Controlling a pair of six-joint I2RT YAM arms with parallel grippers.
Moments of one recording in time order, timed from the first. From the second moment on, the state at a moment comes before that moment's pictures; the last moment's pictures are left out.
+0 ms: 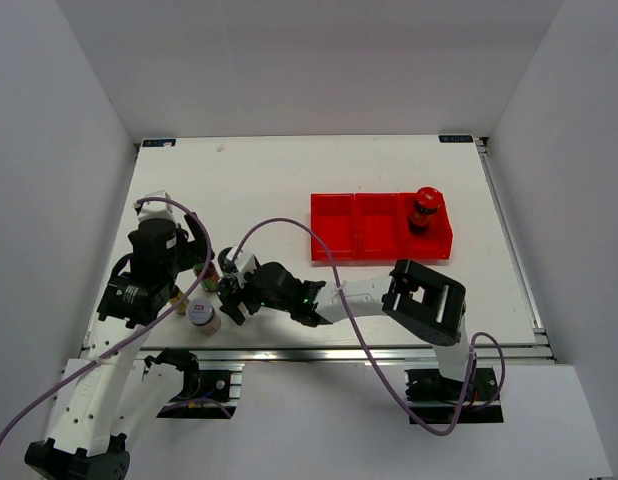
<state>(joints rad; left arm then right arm) -0.26 0.74 0.92 -0.74 -0.32 -0.39 1.26 1.96 1.13 0.46 0.04 0.15</state>
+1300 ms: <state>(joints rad) -0.26 0.76 0.92 -0.74 -0.31 -0.40 1.32 1.90 0.93 0.70 0.26 0.27</state>
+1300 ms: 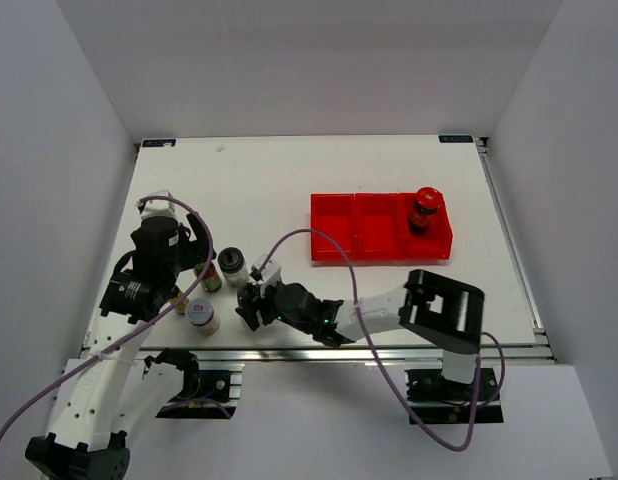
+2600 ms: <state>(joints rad) -0.26 0.86 0.97 -0.74 -0.26 -0.39 0.52 1.71 0.93 0.43 0.45 0.12</state>
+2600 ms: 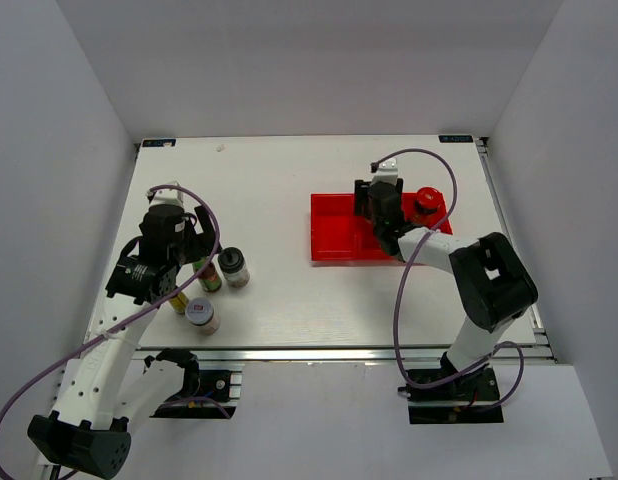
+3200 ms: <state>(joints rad) -0.26 0.87 0.97 -0.74 -0.27 -0.39 0.52 1.85 0.87 0.70 0.55 0.16</state>
